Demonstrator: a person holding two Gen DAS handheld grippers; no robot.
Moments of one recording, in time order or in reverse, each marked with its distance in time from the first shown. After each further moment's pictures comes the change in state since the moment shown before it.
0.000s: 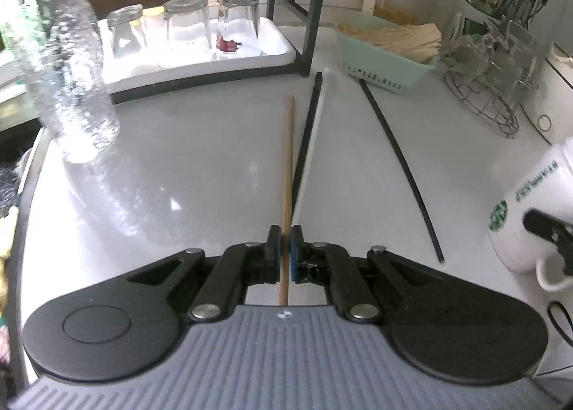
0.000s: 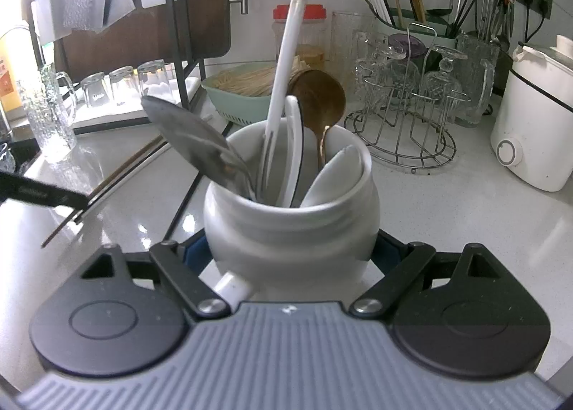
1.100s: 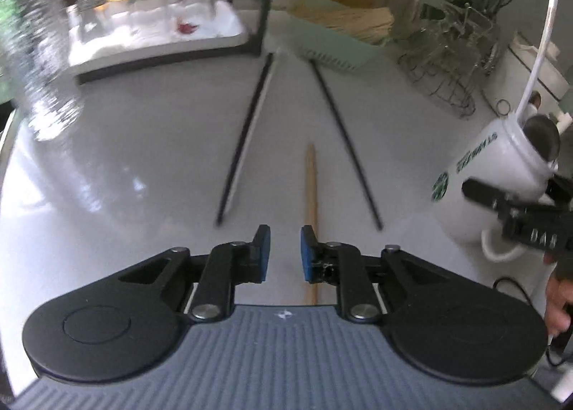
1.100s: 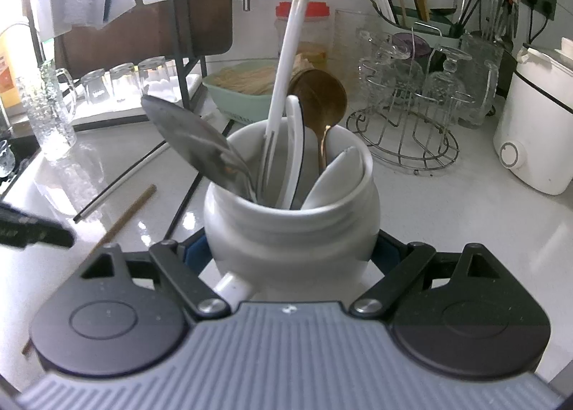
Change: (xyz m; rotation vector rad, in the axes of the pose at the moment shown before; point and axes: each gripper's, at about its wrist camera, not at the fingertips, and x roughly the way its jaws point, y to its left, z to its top) left arm -0.008 -0.024 -0.005 0.004 0.061 -0.132; right arm 0.004 0.002 0.003 -0.008 0.016 -0.002
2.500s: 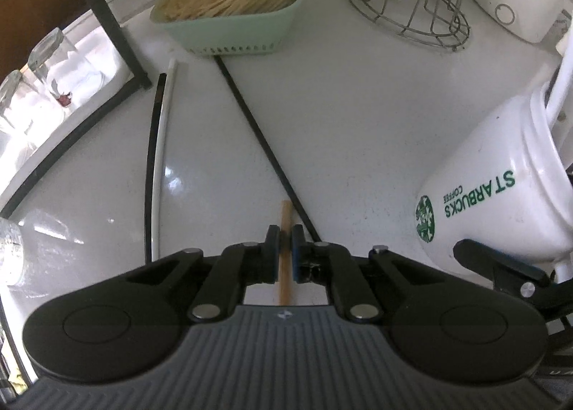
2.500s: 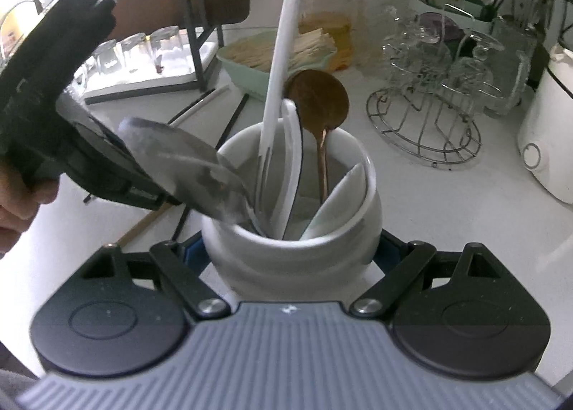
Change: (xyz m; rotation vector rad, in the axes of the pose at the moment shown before) left arm 0.090 -0.091 0.077 0.332 0.248 0.092; right arm 0.014 -0.005 0.021 -0.063 0.151 0.087
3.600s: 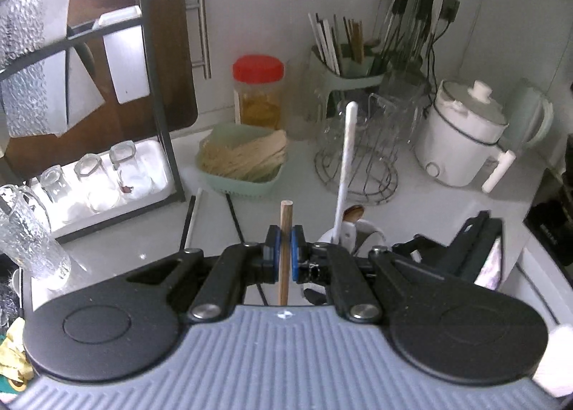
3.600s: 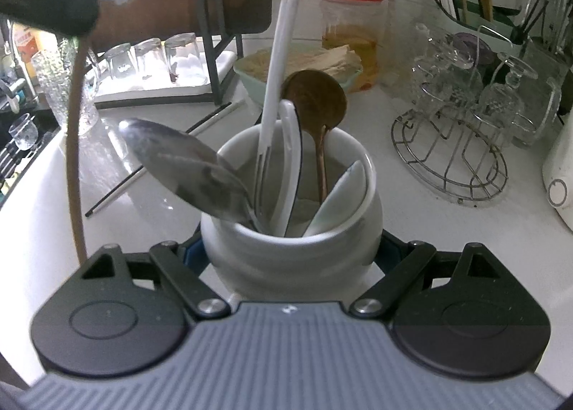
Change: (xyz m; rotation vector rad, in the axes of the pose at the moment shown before) left arm -0.194 -0.019 -0.018 -0.175 -0.415 -0.059; right arm 0.019 0.001 0.016 -0.055 -0.036 0.054
